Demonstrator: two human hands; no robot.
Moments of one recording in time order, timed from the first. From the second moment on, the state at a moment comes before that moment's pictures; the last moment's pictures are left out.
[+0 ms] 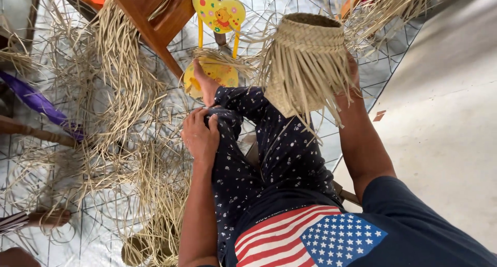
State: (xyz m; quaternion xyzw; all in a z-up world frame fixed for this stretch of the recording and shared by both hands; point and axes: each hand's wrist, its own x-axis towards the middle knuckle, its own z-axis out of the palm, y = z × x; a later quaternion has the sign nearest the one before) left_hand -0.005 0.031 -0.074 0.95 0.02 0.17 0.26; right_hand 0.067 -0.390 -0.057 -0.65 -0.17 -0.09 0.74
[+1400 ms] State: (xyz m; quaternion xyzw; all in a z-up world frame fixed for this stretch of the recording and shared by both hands) left_hand -0.094 -0.025 0.033 0.77 0.02 0.14 0.63; right_hand -0.054 -0.224 0.015 -0.84 -0.24 0.03 0.48
